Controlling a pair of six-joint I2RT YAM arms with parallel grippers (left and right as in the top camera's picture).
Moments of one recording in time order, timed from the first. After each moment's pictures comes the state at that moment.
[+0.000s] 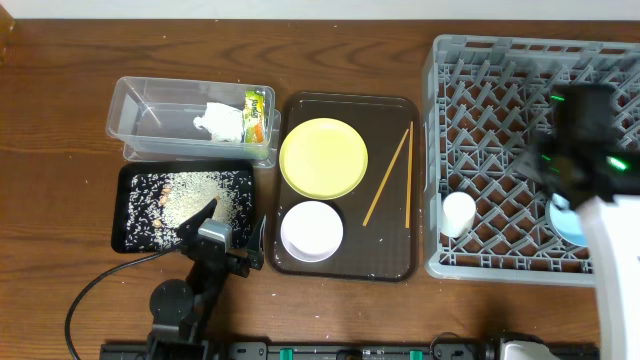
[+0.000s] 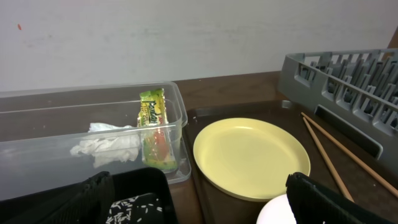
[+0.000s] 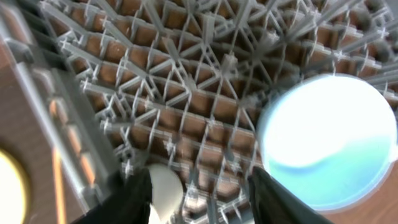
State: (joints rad) left arm -0.12 0.01 0.03 -0.11 0.22 -0.02; right arm -0.06 1.30 1.32 -1.12 0.19 0.47
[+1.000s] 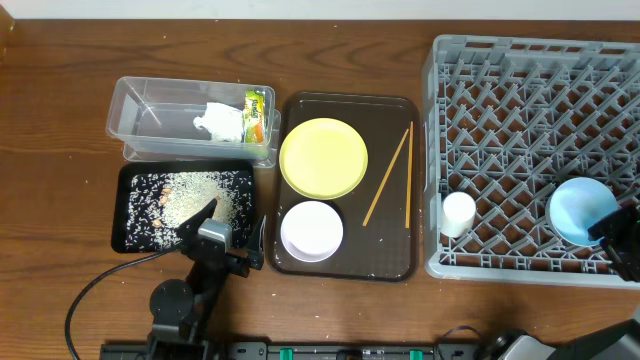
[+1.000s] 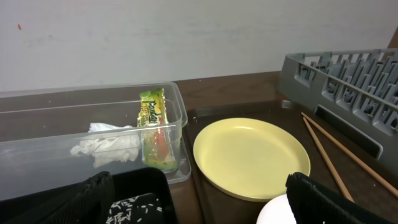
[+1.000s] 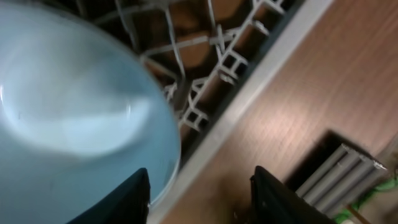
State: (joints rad) left arm -0.12 0.01 0.03 -0.11 0.22 -0.02; right arm -0.75 1.40 1.14 -1.19 -0.02 0.34
